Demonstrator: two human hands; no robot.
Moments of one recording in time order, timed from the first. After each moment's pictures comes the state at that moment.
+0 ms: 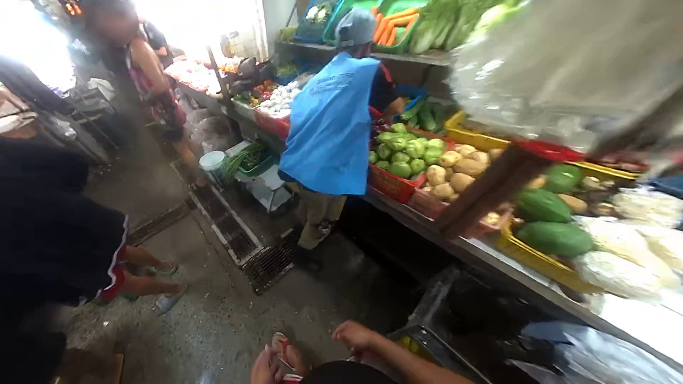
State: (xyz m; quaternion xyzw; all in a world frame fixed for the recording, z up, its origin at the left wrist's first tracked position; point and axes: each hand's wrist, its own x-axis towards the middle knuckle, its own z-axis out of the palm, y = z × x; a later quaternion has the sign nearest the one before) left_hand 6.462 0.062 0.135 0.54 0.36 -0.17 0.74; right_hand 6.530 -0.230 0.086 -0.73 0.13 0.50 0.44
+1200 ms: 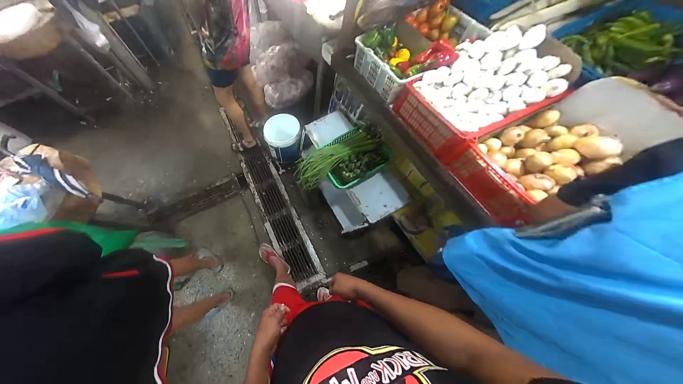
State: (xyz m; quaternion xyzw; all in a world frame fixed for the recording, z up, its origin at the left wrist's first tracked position) left_hand 7.134 0.400 0.101 0.57 0.36 -0.25 0.69; right_hand 7.301 0.154 0.067 -0.75 -0.10 0.63 0.18
